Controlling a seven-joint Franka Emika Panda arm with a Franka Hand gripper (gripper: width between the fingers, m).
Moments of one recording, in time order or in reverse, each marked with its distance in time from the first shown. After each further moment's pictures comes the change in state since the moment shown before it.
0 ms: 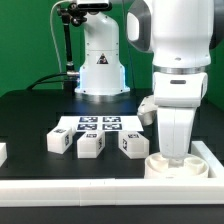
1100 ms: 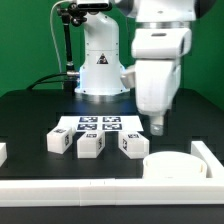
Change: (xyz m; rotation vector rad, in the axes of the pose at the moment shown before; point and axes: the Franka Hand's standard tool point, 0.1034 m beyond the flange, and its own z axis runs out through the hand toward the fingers) arm -0.043 0.000 -0.065 -0.059 -0.006 0.064
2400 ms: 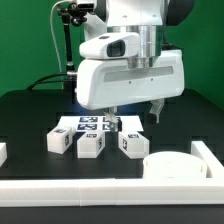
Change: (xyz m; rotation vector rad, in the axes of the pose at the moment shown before) arm -0.030 0.004 0.009 -0.030 0.031 0.747
